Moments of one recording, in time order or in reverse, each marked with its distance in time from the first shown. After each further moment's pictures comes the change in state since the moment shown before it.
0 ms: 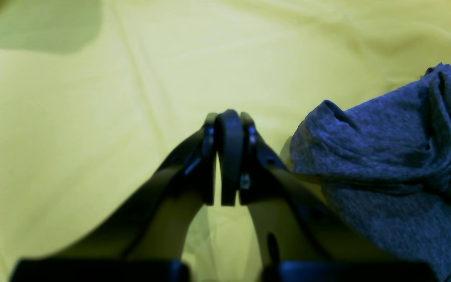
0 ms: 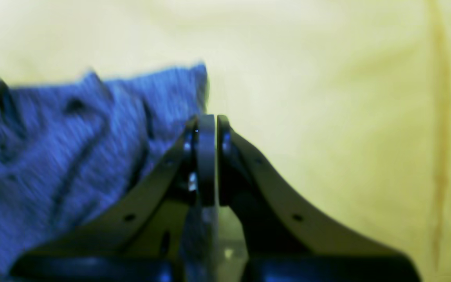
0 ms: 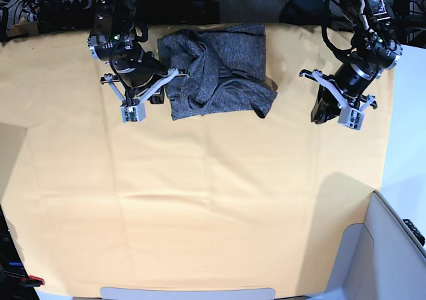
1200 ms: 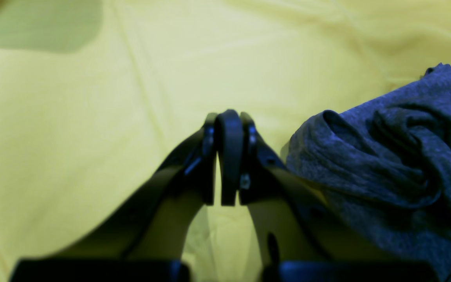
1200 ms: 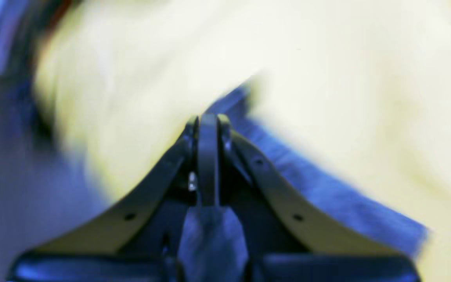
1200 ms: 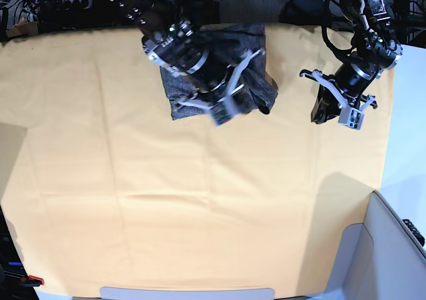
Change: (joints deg) left arm 0.0 0.0 -0.1 -0.1 0.0 0.0 0.0; right arm 9.8 7.5 -31.8 0.7 1.0 -10.8 11.9
